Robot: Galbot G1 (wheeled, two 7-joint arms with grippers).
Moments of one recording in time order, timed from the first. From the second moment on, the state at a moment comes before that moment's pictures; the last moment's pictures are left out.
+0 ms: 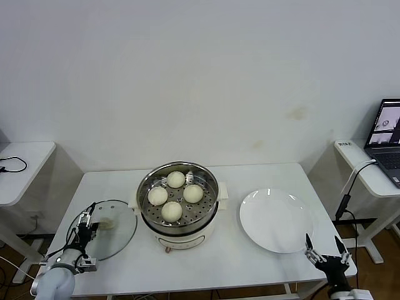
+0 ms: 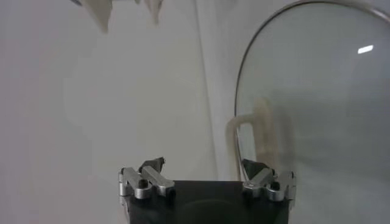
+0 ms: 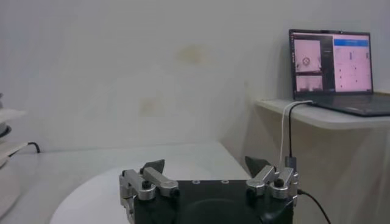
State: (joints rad) left arm 1.21 -1.04 -0.56 -1.35 1.17 -0.10 -0.17; right arm -1.64 1.53 0.93 1.93 0.23 0.05 -0.22
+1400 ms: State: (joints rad) left arm 1.26 -1.05 -0.61 -1.42 1.12 -0.08 -0.22; right arm -1.67 1.54 0.88 1.96 0.19 0.06 -0.25
